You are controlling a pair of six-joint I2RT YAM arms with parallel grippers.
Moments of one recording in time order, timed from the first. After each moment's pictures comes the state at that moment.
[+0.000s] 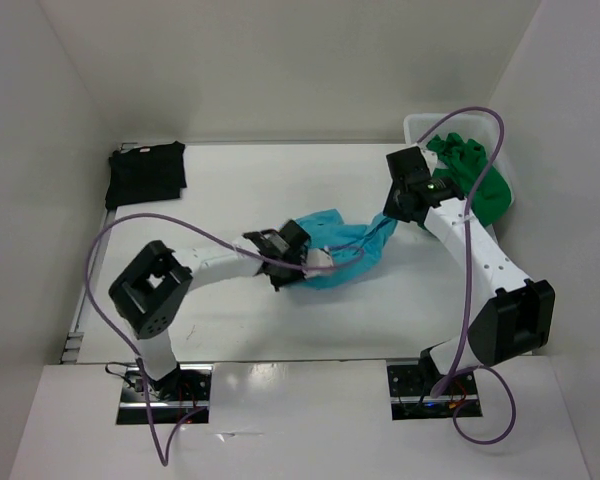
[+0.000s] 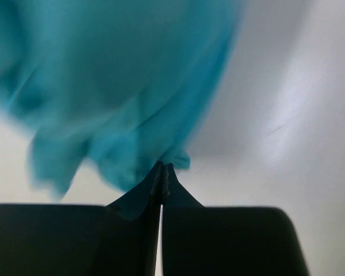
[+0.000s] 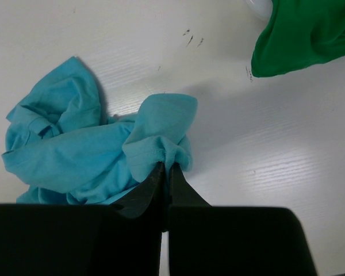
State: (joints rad) left arm -0.84 1.80 1.12 -0.44 0.10 0.54; right arm 0.30 1.44 1.34 -0.82 0.34 0.55
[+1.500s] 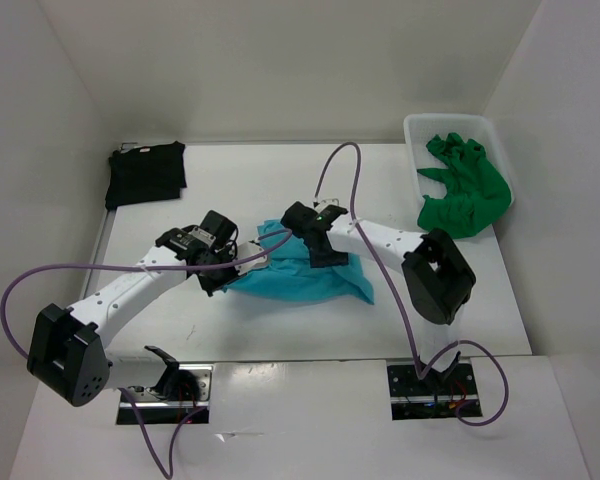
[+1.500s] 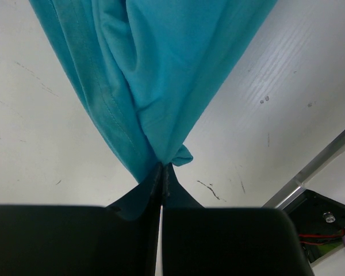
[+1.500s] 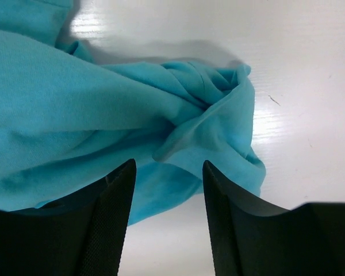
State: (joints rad) left arm -0.50 1.27 0.95 -0.91 0.09 0.59; right arm 0.80 1.86 1.38 -0.91 0.49 0.75
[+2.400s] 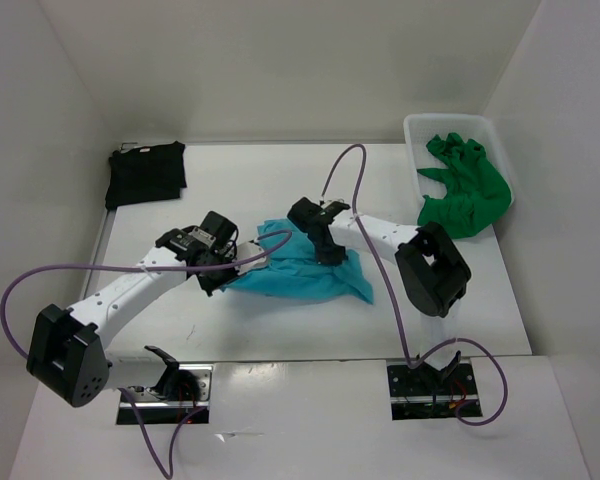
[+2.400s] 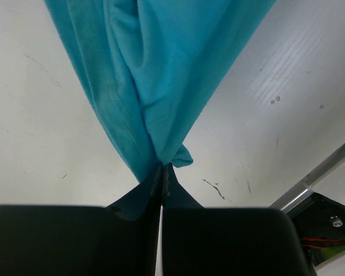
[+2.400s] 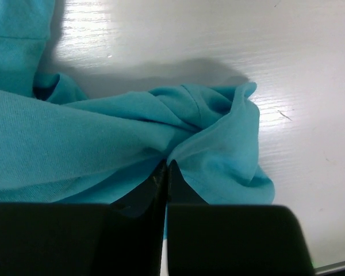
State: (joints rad) left arm -0.50 1.27 0.94 -0.91 0.06 0.59; right arm 0.73 1.91 1.38 -0.86 0.43 0.75
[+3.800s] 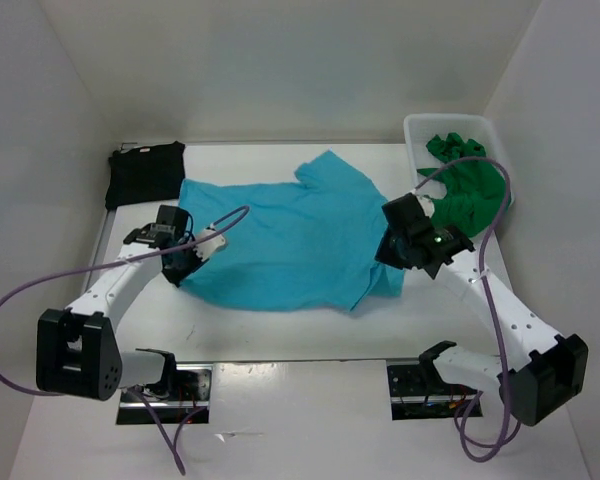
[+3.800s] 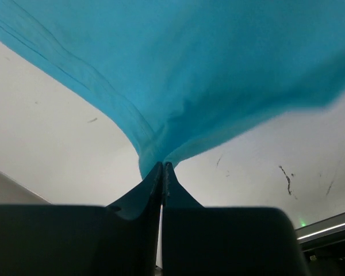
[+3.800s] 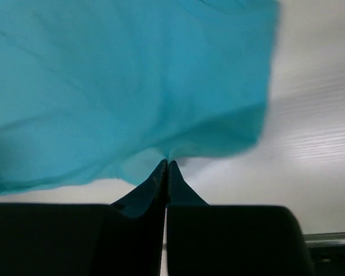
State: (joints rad) left arm -0.11 1.30 0.87 -0.79 0.03 0.72; right arm 0.42 1.13 1.03 -0.88 0.23 0.75
